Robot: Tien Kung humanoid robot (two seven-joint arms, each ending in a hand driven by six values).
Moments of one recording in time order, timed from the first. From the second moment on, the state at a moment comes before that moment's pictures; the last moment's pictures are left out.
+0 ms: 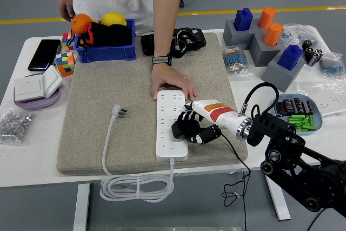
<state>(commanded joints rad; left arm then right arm) -0.11 0.02 -1.72 -0.18 1.85 -0.05 0.28 0.47 -0.19 0.73 1.34 -1.92 0.07 -0.04</state>
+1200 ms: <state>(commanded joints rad) -0.10 0.02 -1.71 -0.18 1.84 -0.05 0.28 0.46 -0.19 0.73 1.33 -1.90 0.08 -0.04</state>
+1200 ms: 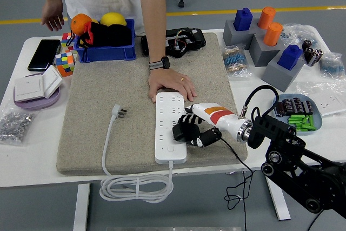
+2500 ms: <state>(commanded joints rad) -0.10 0.02 -1.72 -0.18 1.84 -0.05 0.28 0.43 -0.19 0.81 1.41 -1.85 0.11 -0.02</state>
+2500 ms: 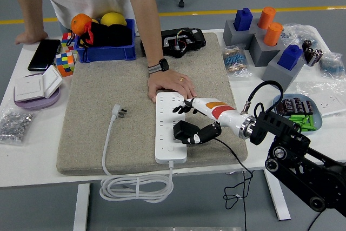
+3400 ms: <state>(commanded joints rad) -0.10 0.01 -1.71 -0.18 1.84 -0.05 0.28 0.21 -0.26 0.88 1.49 -1.60 0.15 0.11</state>
